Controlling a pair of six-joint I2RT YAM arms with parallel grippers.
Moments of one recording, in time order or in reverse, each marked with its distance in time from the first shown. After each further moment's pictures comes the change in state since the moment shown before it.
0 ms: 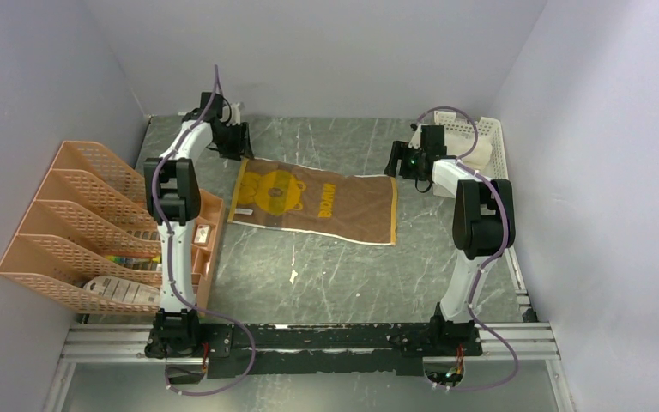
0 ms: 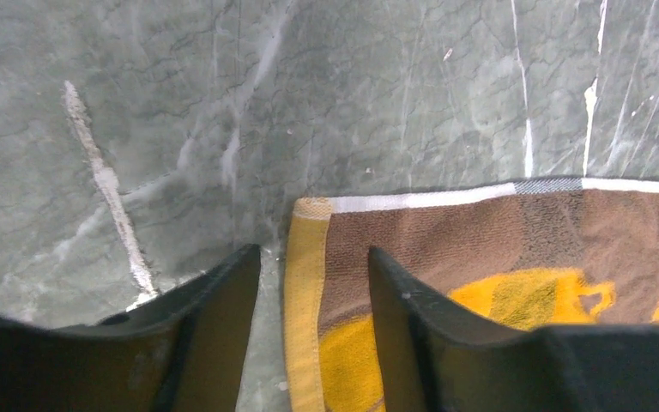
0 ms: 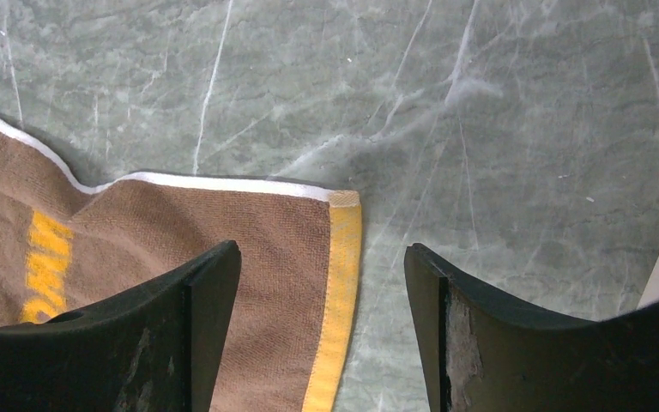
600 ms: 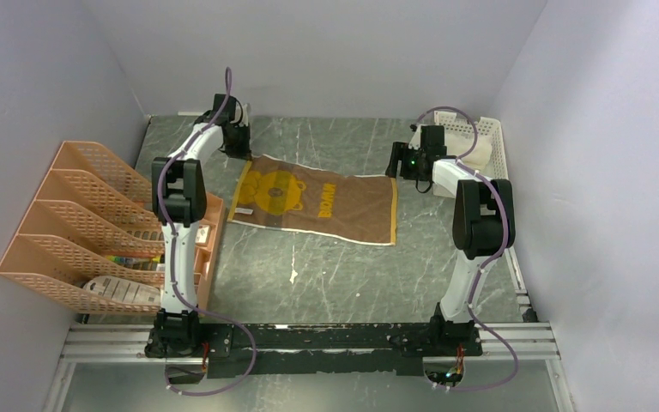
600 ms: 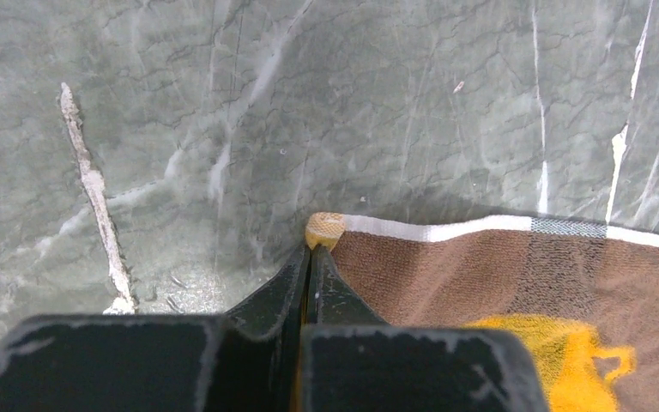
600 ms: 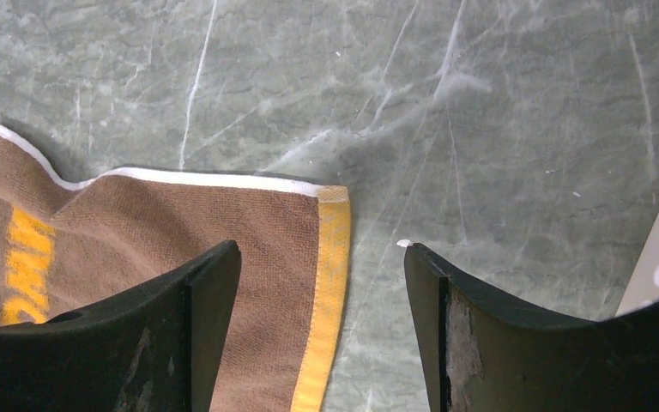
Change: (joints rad) left arm -0.063 -0.012 -0.052 0.077 -0.176 -0.066; right arm 0.000 0.000 0.000 -0.011 0.016 -0.023
